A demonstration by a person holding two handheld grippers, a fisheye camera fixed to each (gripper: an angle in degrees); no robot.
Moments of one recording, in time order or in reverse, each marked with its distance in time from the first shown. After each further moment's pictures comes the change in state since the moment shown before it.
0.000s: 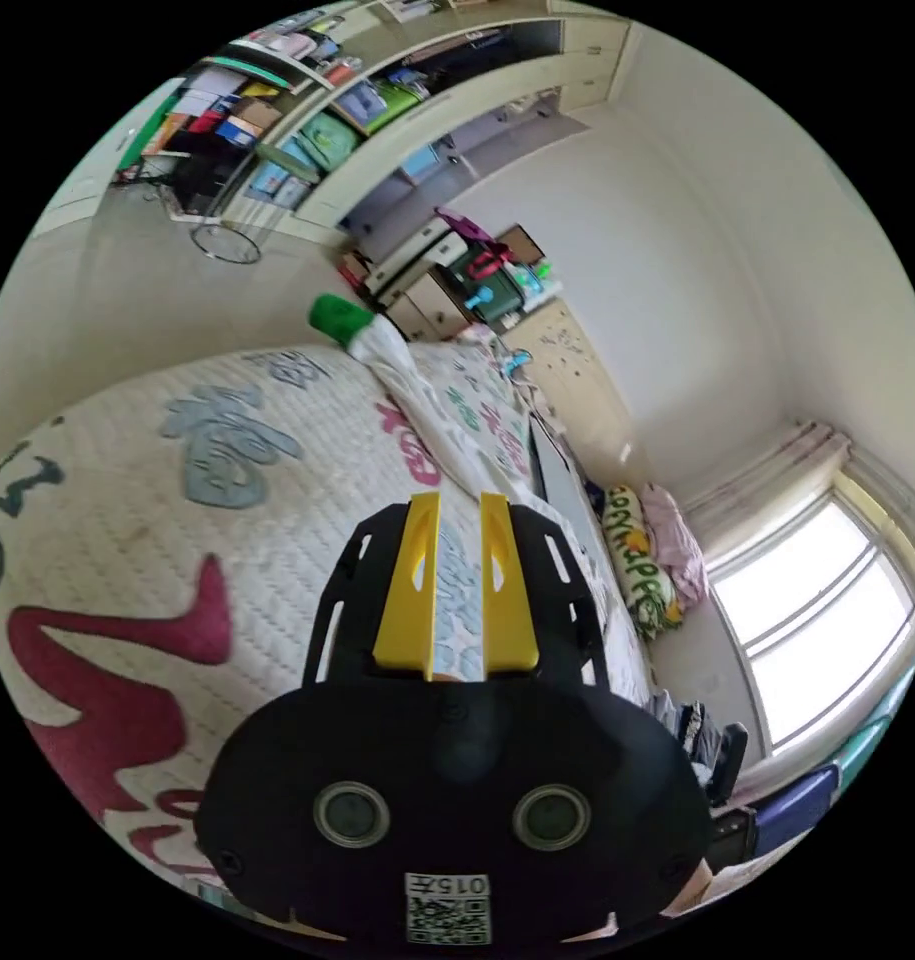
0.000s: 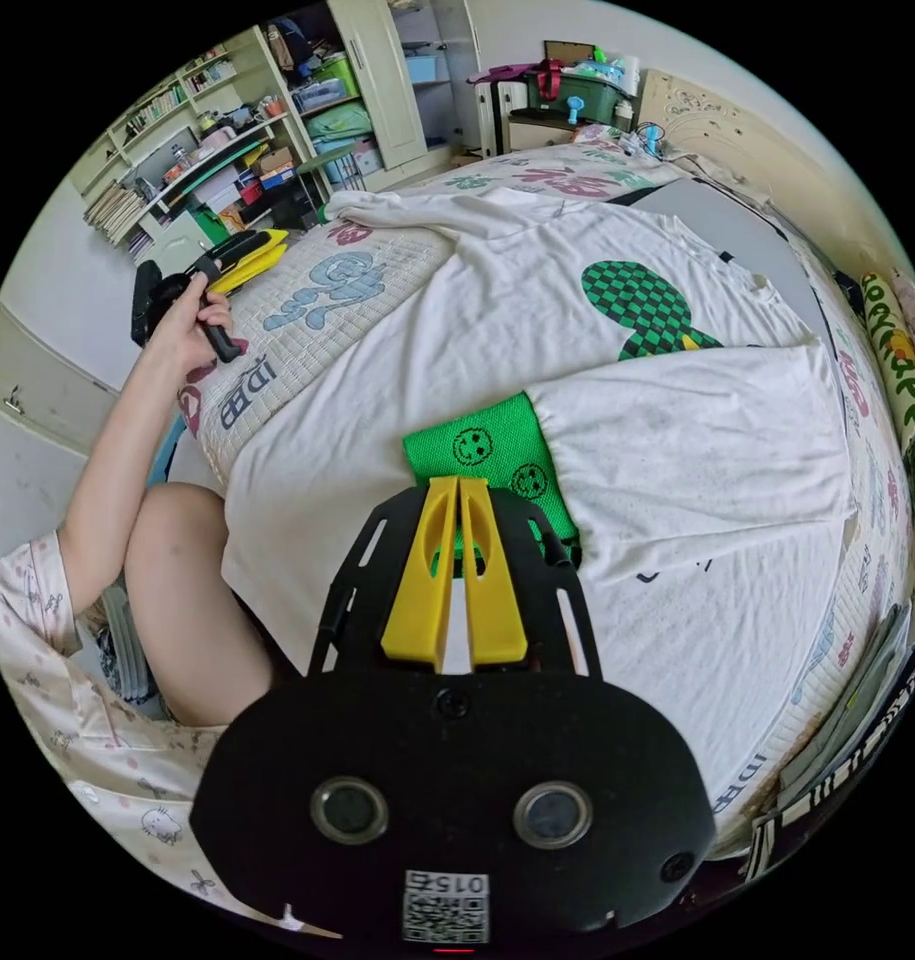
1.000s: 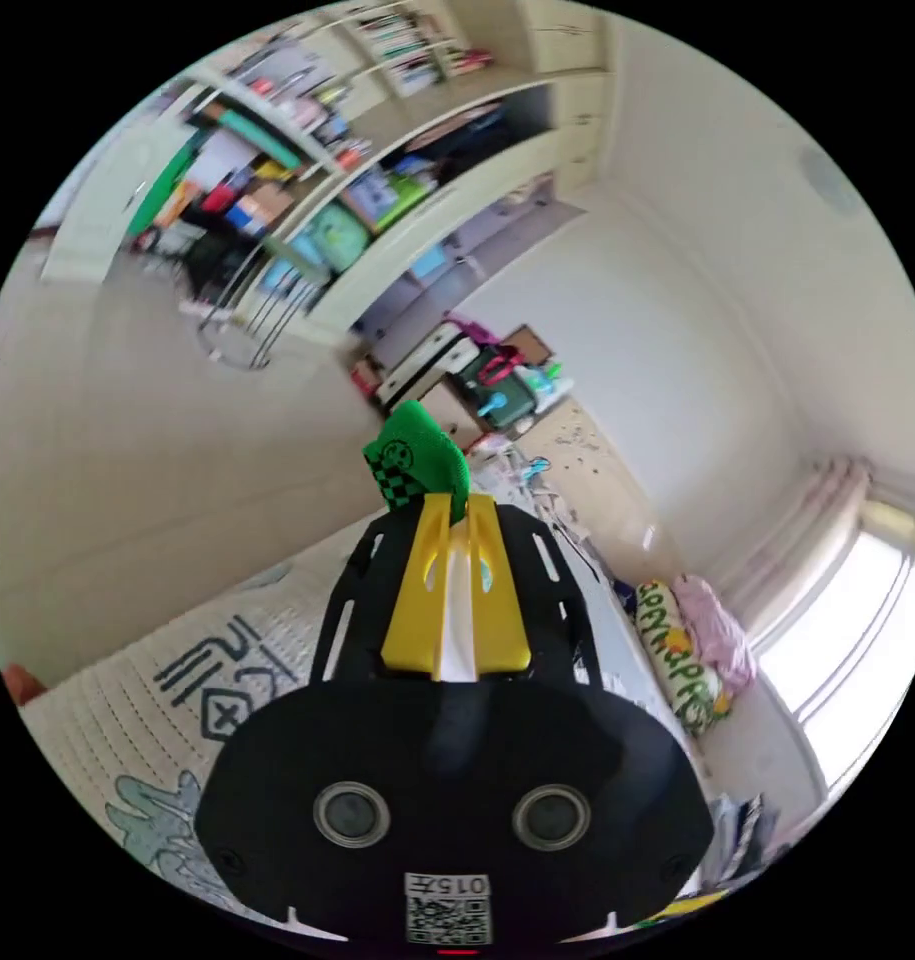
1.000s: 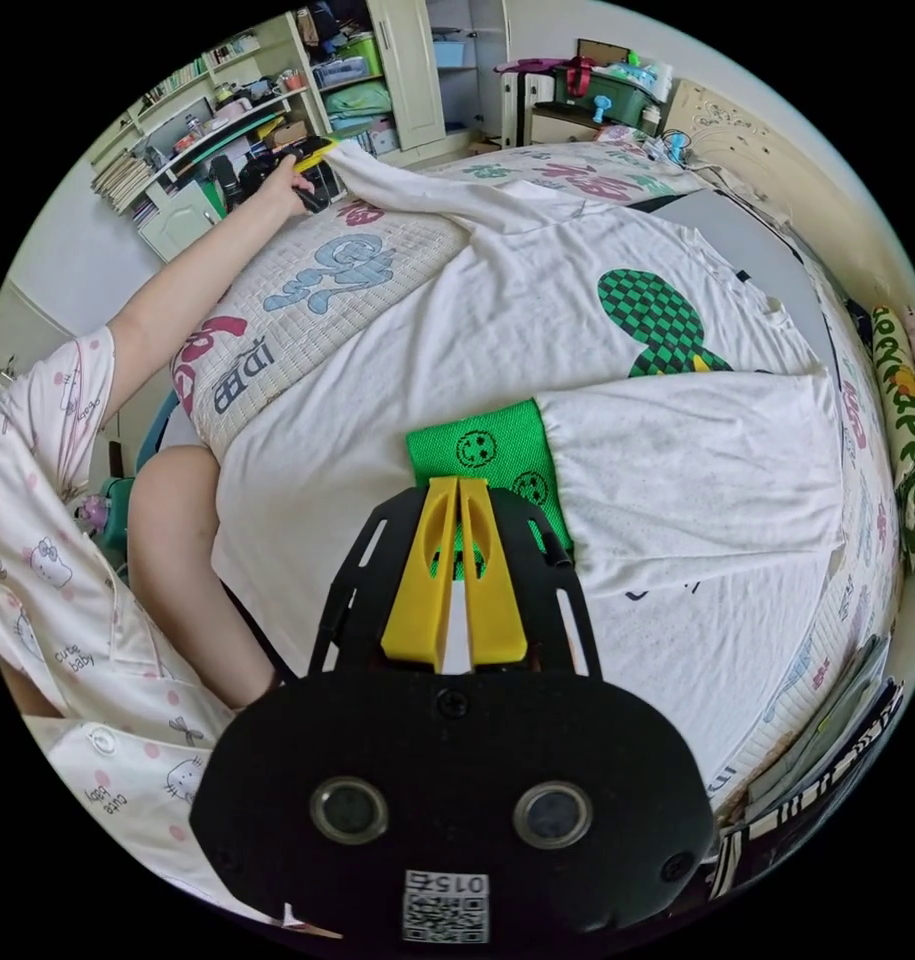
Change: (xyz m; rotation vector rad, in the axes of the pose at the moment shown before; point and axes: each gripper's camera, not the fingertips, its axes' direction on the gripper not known) left arm -0.132 -0.087 0.197 0.311 -0.043 0.076; right arm -0.119 -0.133 -0.042 -0.030 0.029 -0.062
